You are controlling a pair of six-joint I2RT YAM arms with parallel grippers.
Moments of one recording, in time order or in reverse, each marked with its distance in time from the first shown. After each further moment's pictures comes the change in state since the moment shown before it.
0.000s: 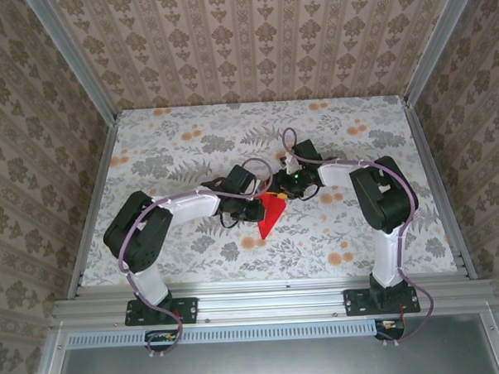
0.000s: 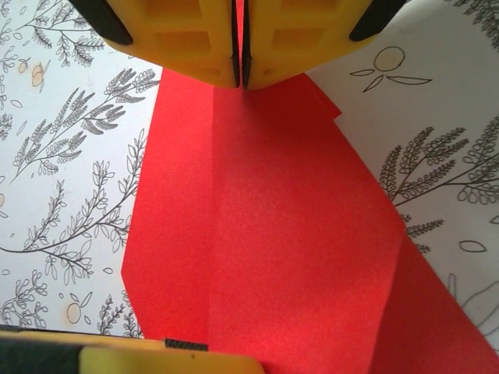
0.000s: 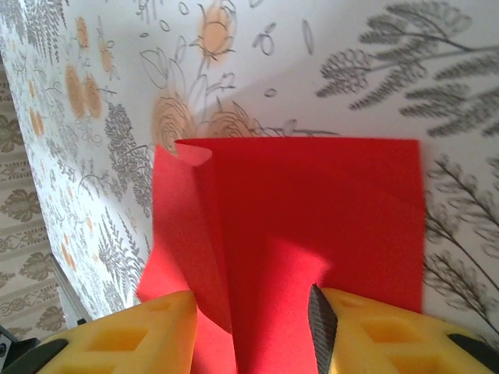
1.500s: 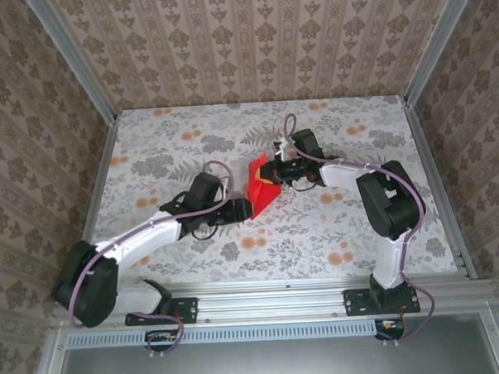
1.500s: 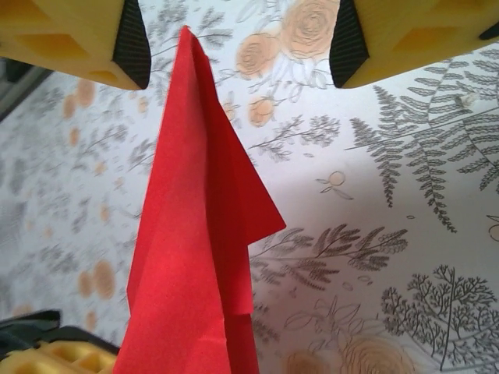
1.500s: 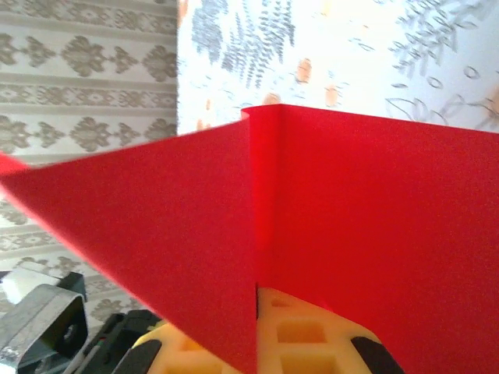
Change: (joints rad) left arm 0.083 -0.484 -0.305 0.117 0.024 -0.246; right arm 0.011 -0.089 -0.013 0.292 -0.180 0.245
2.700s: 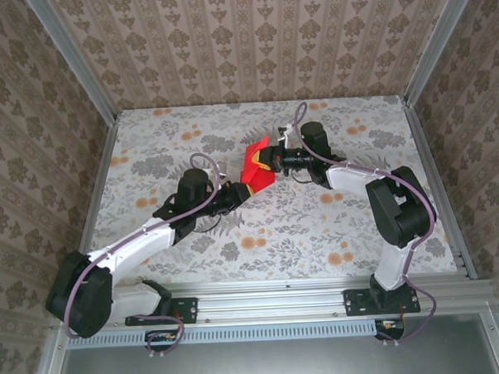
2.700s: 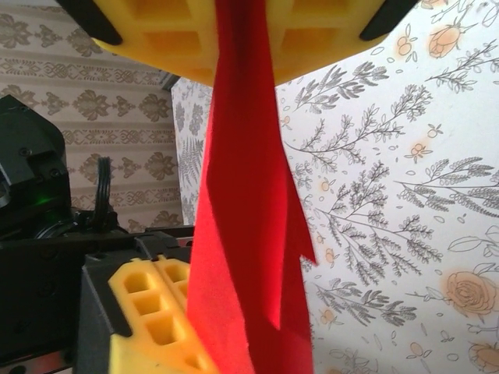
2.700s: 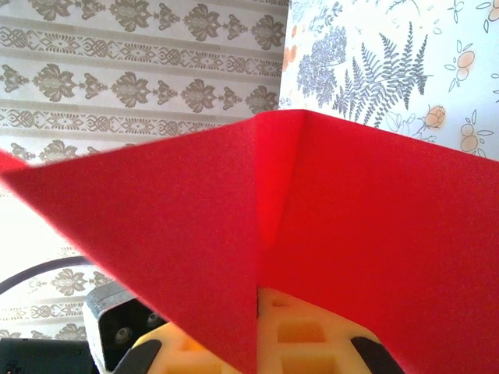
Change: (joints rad) left arm 0.032 -0.047 -0.046 0.347 0.138 -0.315; right arm -0.013 -0.083 -0.062 0.326 -0.035 0.294
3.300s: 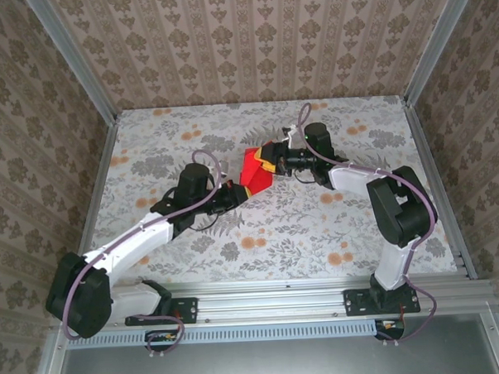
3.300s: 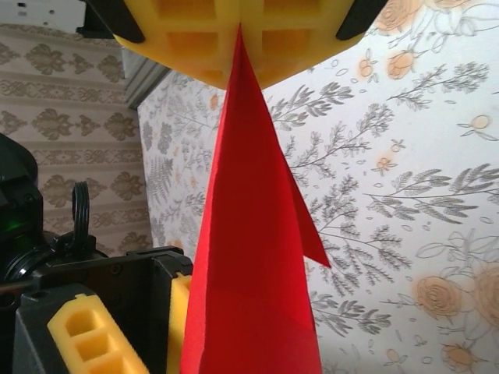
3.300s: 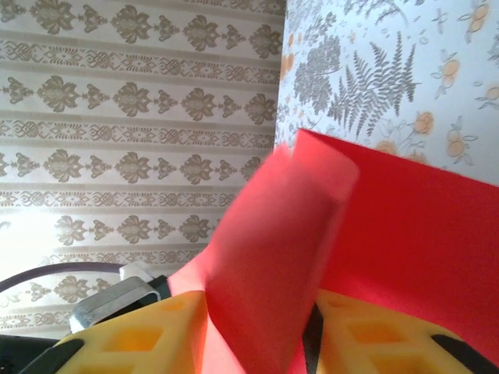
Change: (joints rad) left arm 0.014 -0.001 0.094 -0.214 0.001 0.146; right arm -0.031 -0.002 -0.024 -0.003 0.001 -0.005
